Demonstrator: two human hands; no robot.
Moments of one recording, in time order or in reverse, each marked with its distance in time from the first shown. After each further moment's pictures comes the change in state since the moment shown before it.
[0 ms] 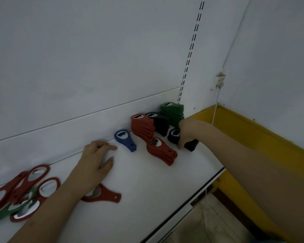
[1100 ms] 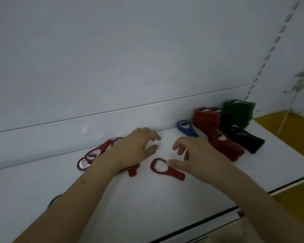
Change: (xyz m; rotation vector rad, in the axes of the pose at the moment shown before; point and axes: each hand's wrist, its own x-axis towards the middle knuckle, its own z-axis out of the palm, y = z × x) left_hand -0.034 0.013 -0.091 0.119 -0.223 -0.050; right_hand -0.107 -0.144 0.054 0.487 0.361 -0.513
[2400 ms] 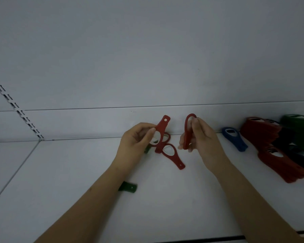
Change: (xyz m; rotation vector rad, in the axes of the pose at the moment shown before) left_hand -0.093 -0.034 -0.020 -0.749 0.666 -0.376; right_hand 0.068 -0.065 0.056 0.993 0.109 -0.160
